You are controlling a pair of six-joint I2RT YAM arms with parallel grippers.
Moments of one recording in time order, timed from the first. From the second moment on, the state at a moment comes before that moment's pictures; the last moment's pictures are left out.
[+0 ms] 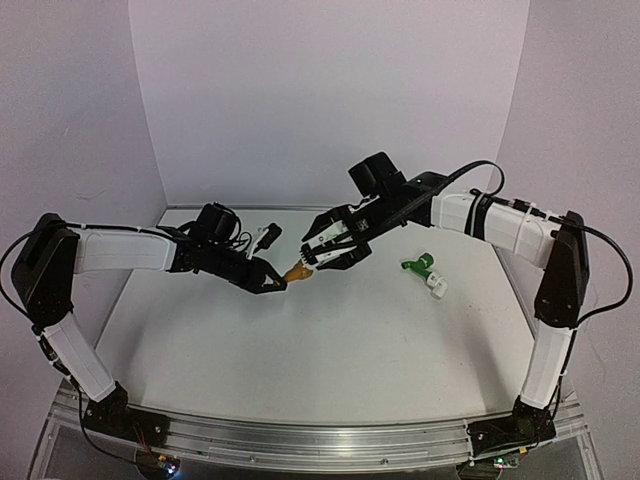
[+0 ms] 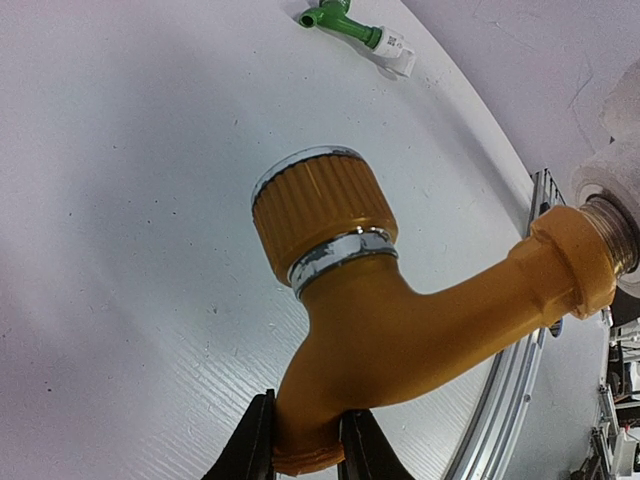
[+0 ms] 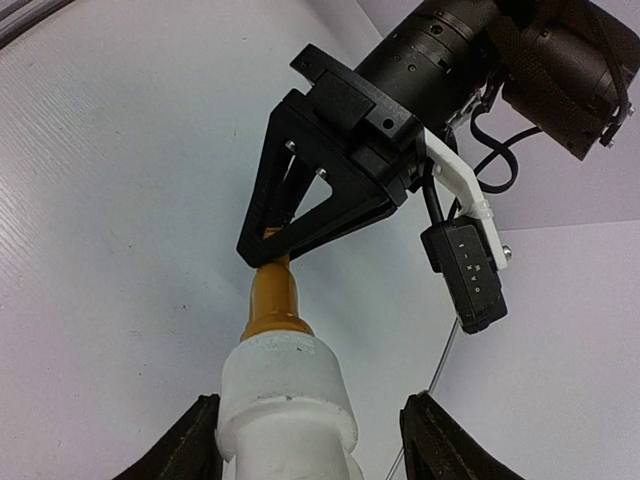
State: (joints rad) left arm -0.61 1.66 1.04 -0.16 0.61 -0.18; right arm 0.79 1.91 1.76 -0.66 -0.45 -1.50
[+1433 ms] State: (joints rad) left arm -0.68 1.50 0.96 0.03 0.07 -0.19; right arm 0.80 1.97 1.83 -0.48 -0.40 -0.79
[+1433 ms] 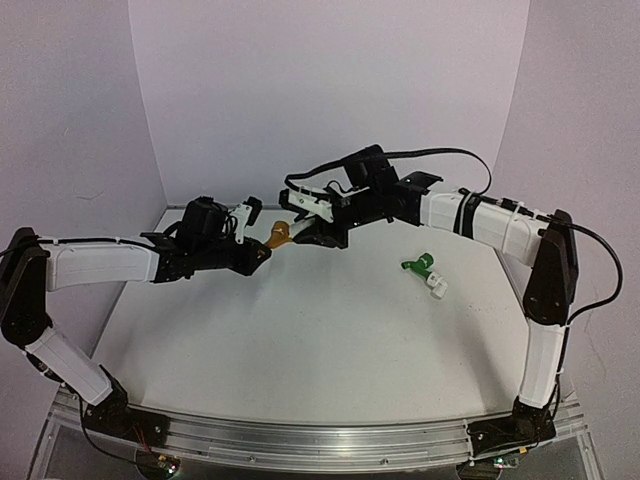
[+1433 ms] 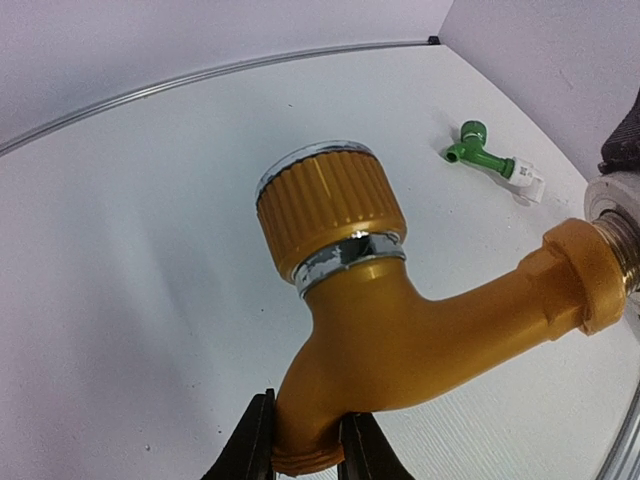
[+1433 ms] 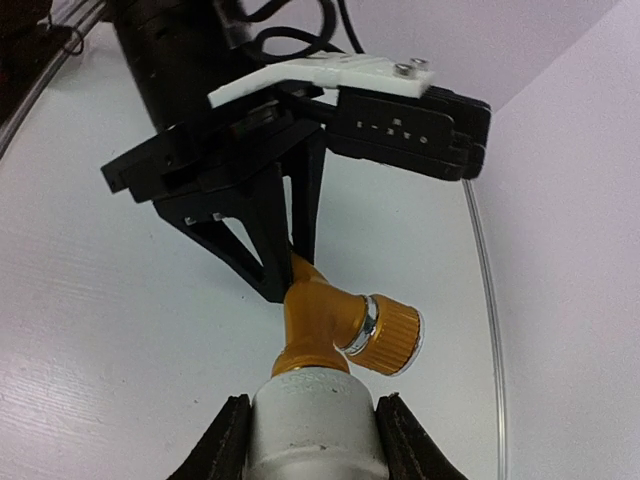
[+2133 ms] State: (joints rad) left arm -0.68 1.66 0.98 0.24 -0.25 -0.18; right arm 0.80 2.12 1.92 -0.33 -0.19 0.83
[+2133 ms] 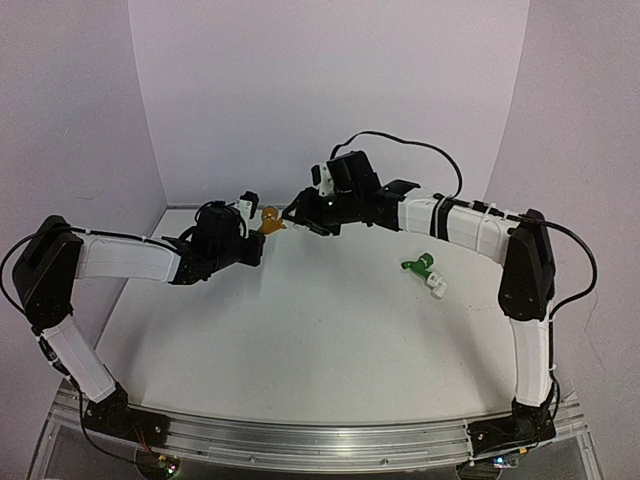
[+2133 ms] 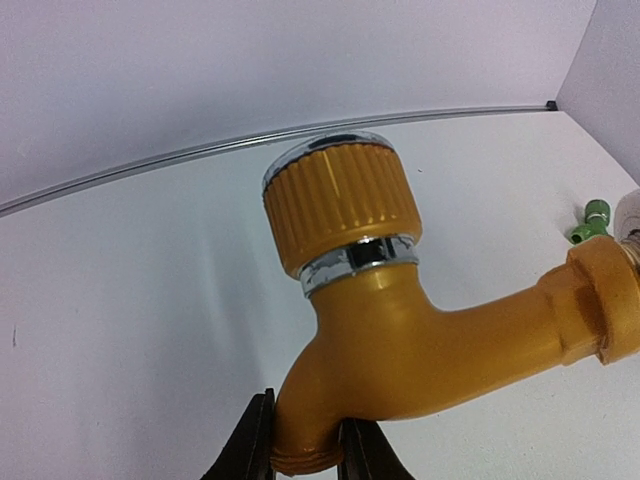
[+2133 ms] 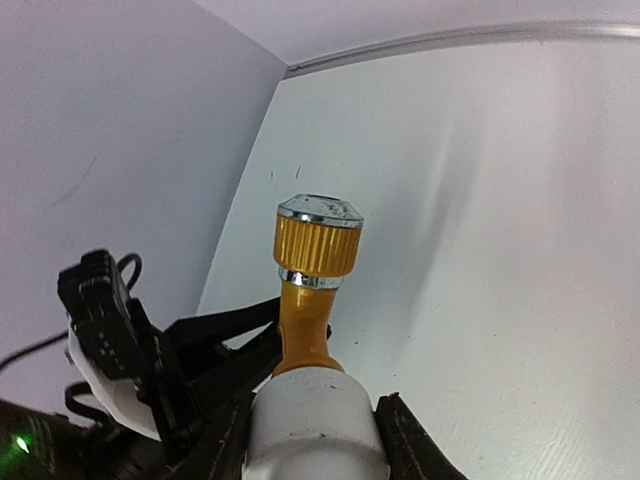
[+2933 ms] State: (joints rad) left arm -0.63 1.65 0.94 0.29 -0.26 -0.32; right arm 0.73 2.05 1.89 -0.40 -0.27 0.81
